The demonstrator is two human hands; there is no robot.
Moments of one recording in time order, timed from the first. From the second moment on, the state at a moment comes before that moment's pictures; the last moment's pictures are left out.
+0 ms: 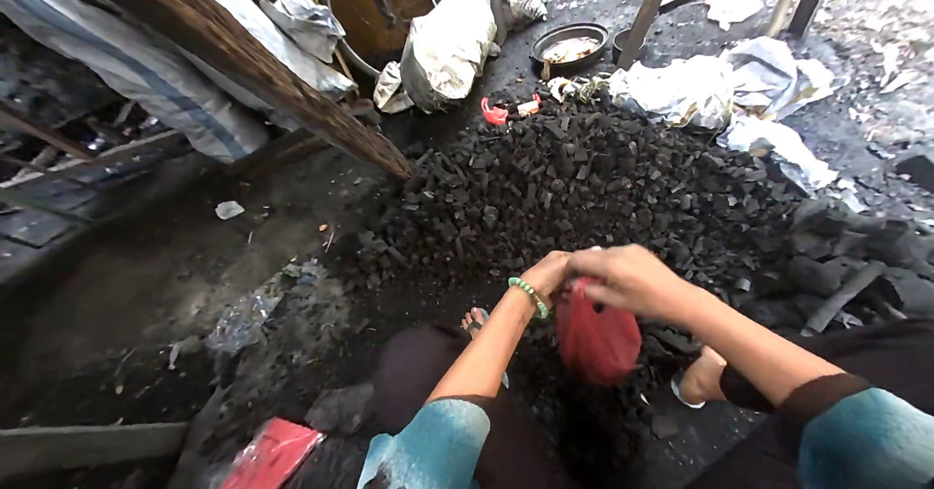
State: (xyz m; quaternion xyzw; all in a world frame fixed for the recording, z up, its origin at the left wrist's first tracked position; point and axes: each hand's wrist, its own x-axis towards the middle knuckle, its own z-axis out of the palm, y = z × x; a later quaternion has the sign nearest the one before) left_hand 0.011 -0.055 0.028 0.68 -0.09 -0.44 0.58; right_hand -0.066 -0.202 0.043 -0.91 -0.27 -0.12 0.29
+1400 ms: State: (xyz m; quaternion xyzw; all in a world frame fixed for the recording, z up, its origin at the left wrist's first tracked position) left_hand -0.044 -0.058 0.059 0.62 -0.04 -0.39 0.68; right_hand -0.100 -0.194 -0.030 -0.74 0.03 -0.35 0.57
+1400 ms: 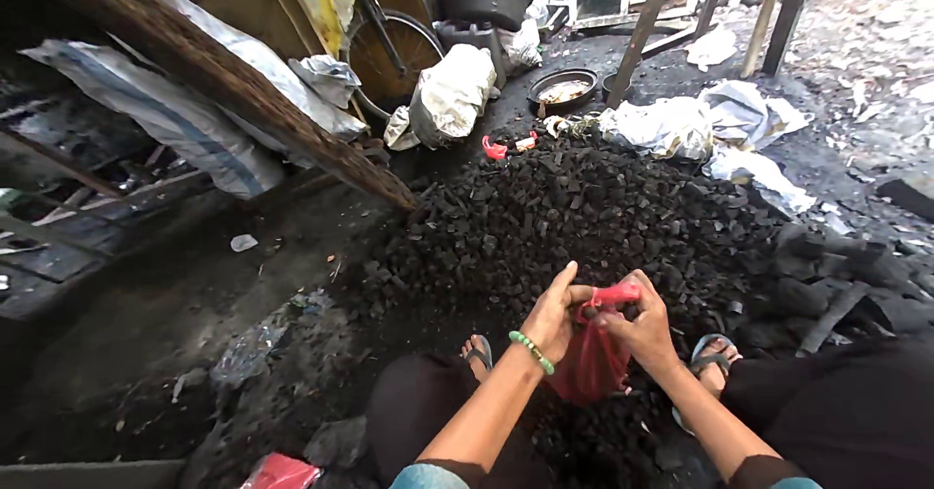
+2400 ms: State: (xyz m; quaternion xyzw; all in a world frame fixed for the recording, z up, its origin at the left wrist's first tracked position) left_hand -0.052 0.000 0.042 0.54 0.09 -0.32 0.77; right_hand -0.113 -0.245 -0.020 -0.88 -0.12 -0.38 0.26
